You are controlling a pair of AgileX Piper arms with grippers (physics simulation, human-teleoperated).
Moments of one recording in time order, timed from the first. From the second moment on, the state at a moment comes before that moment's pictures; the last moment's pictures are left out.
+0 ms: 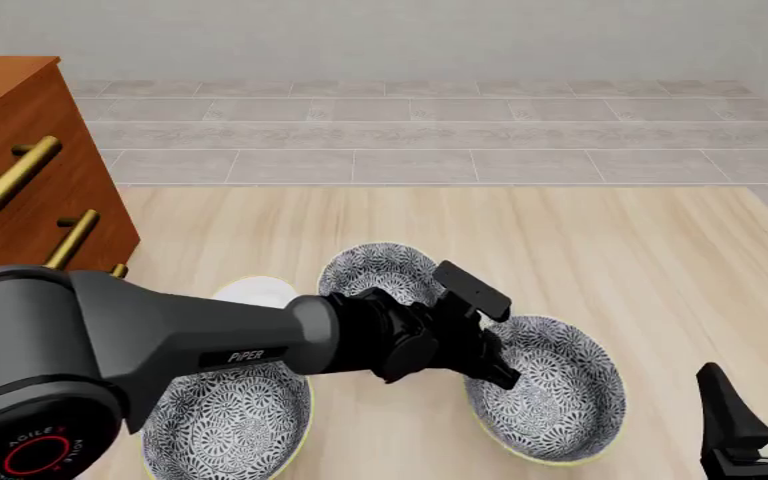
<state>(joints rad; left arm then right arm) -0.93 2.05 -1.28 0.08 -0.11 -0.05 0.00 0.00 0.09 0.03</state>
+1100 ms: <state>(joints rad) -0.96 1.85 -1.17 0.08 -0.12 -0.05 0.00 0.00 0.08 0.03</state>
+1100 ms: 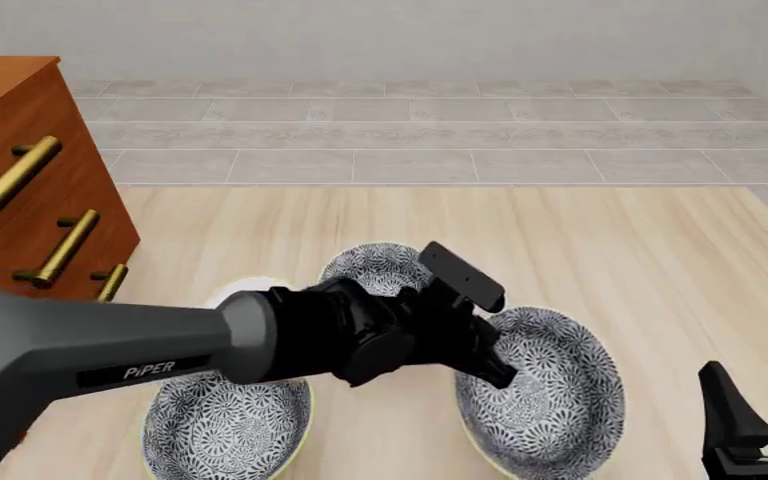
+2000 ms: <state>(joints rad) -0.96 1.55 -1.05 0.09 -0.14 -0.05 0.00 0.00 0.07 0.02</state>
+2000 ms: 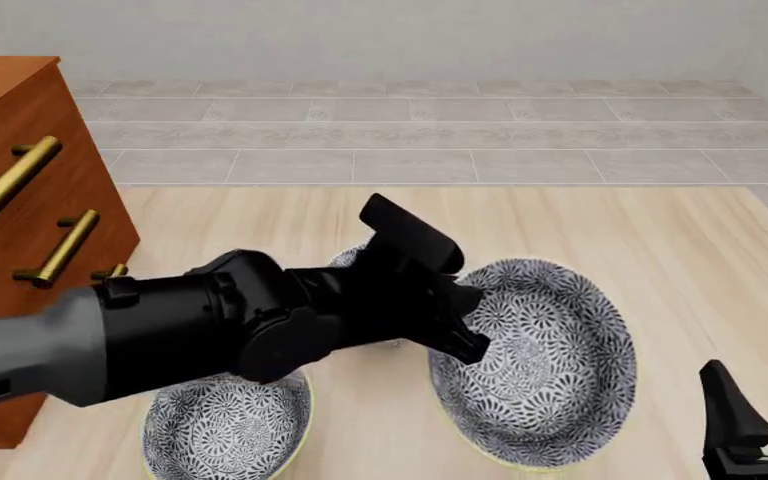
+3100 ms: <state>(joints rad) -0.81 1.30 -1.11 0.27 -0.11 -0.05 0.00 0.00 0.06 0.01</state>
